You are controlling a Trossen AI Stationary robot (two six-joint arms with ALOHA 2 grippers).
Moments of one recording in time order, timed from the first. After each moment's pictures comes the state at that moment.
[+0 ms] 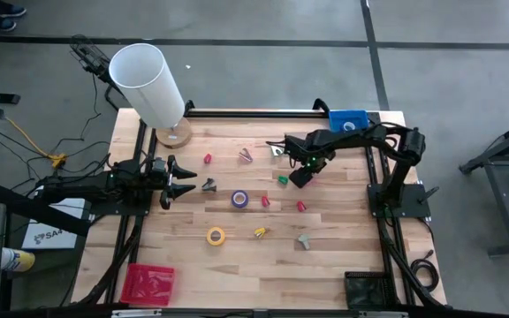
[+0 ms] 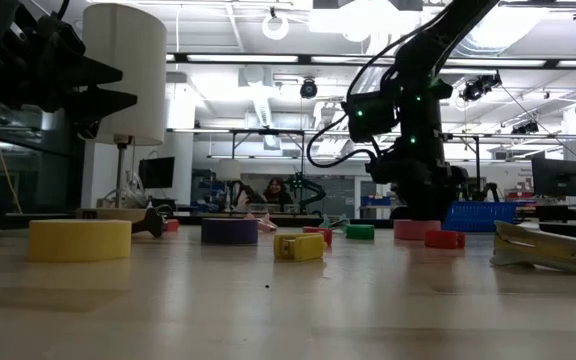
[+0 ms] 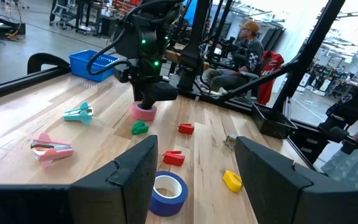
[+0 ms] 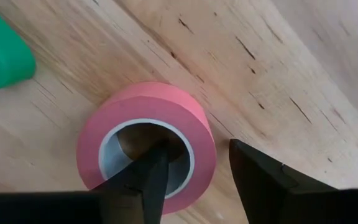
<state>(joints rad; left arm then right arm) 0.06 0.01 0.02 0.00 0.01 -0.29 -0.39 1.80 1.04 -0.83 -0.01 0.45</state>
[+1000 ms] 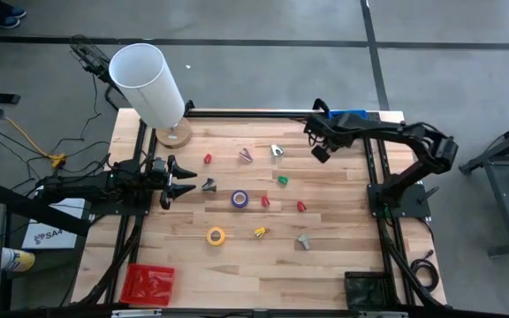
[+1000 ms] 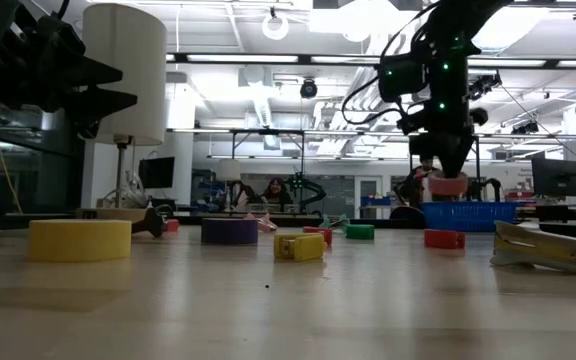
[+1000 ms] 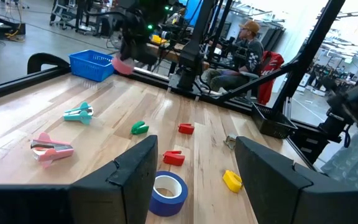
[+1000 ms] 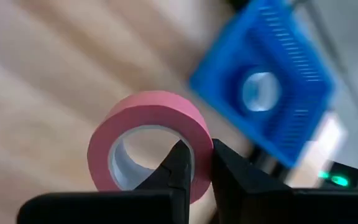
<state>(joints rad) 0.06 0.01 0.02 0.00 0.02 -0.29 -0.55 1.52 1.05 -1.04 0.52 0.30</state>
